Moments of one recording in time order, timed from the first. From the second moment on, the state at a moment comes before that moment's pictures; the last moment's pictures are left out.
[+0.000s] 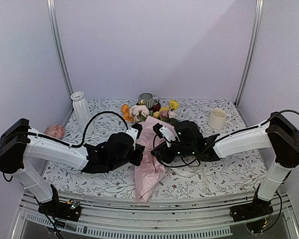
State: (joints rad) left arm -1.08 1.59 0.78 0.26 -0.47 -0.38; right arm 0.95 1.74 0.94 0.25 -0.14 0.18
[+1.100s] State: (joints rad) left arm -0.94 1.42 0.75 0.25 -0.30 -0.37; right arm 0.95 1.69 0.88 0.25 0.01 0.26
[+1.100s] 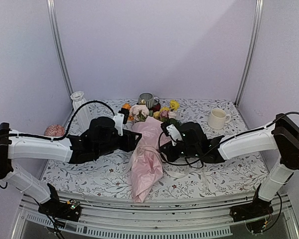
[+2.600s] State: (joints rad) left arm -0.90 1.50 0.73 0.09 -0.22 -0.36; right arm 0.96 1.74 0.94 0.20 -0.09 0.23
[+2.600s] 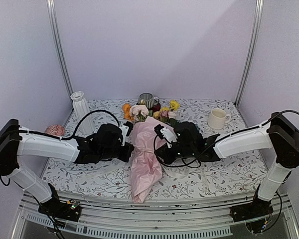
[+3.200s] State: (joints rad) left arm -0.86 1.69 1.05 0.03 -0.20 -0.21; right arm 0.96 1.72 0.89 0.22 -0.07 0.29
